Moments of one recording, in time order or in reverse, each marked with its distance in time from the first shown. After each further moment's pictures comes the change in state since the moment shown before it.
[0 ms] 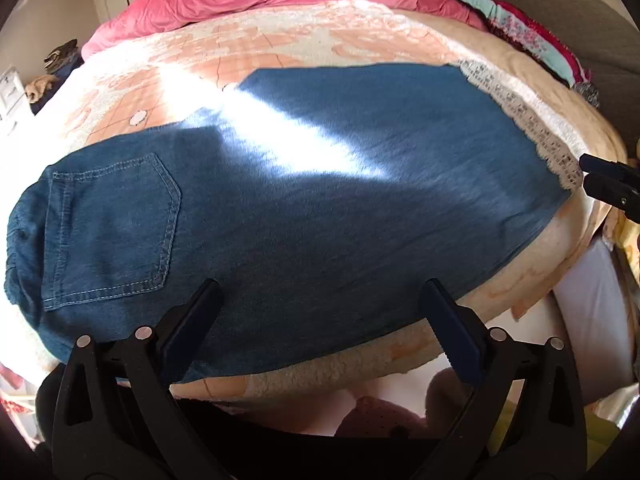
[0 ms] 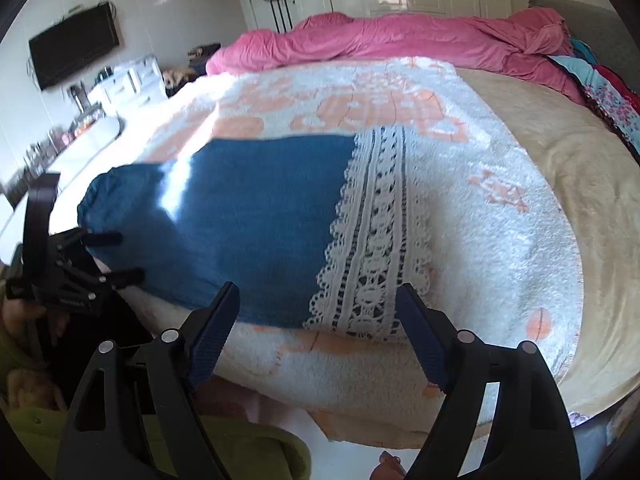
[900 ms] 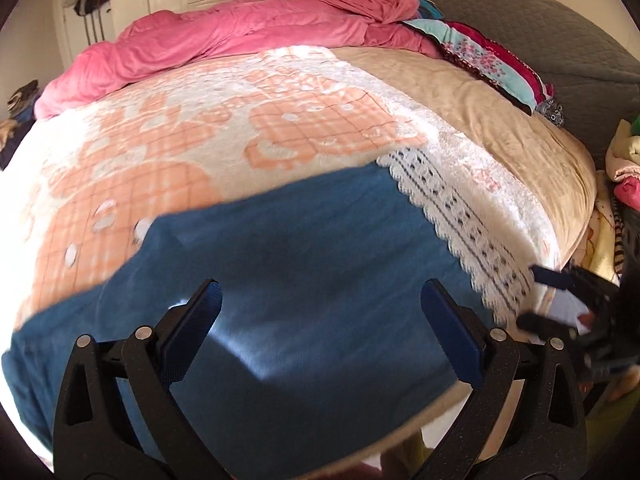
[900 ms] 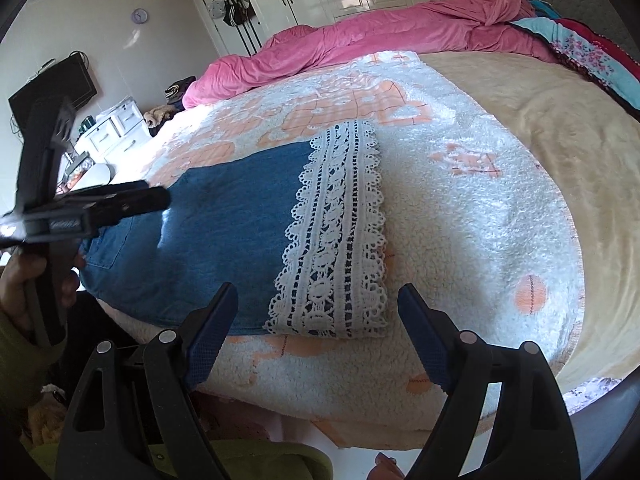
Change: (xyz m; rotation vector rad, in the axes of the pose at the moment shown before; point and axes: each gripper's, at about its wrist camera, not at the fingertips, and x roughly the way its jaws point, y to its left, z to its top) left arm 0.009 -0.066 0.118 0.101 -0.083 -0.124; right arm 0.001 -0.029 -0.015 0.166 -0.047 0.018
